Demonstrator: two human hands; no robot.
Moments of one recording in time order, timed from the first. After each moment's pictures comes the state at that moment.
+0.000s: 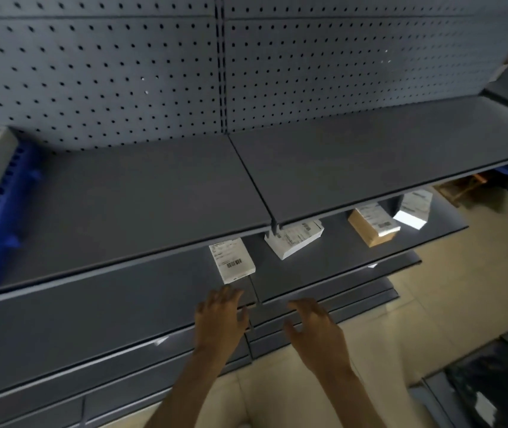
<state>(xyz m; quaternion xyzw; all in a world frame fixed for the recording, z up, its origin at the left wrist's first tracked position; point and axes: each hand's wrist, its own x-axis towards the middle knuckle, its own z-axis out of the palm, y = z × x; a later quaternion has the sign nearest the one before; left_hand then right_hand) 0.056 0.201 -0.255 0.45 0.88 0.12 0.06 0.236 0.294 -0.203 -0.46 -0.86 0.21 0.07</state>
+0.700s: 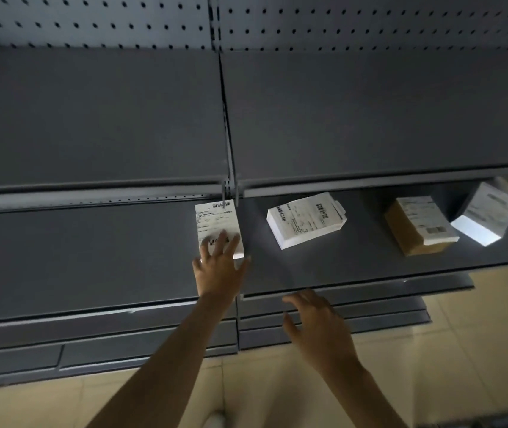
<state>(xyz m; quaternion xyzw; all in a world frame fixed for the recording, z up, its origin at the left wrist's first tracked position) 0.038 0.332 -0.367 0.30 0.94 0.12 0.08 0.246 0.421 -0.319 -0.29 -0.94 0.19 0.00</state>
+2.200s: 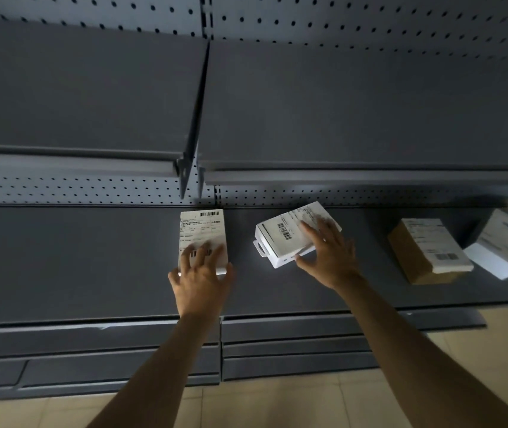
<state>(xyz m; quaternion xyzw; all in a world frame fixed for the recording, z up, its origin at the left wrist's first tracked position) 0.040 0.351 -0.398 0.23 0.95 0.22 -0.06 0.153 0.607 -0.367 -0.27 -0.96 0.10 0.00</state>
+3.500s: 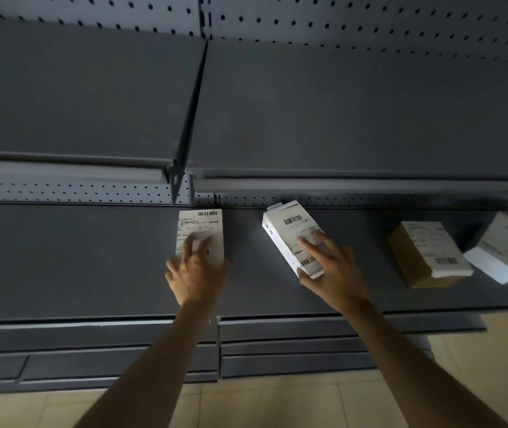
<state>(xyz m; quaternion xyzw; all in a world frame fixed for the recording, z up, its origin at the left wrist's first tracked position) 0.030 0.363 -0.384 0.12 0.96 0.26 -0.01 0.190 0.602 -0.381 -0.23 -0.96 0.11 0.10</state>
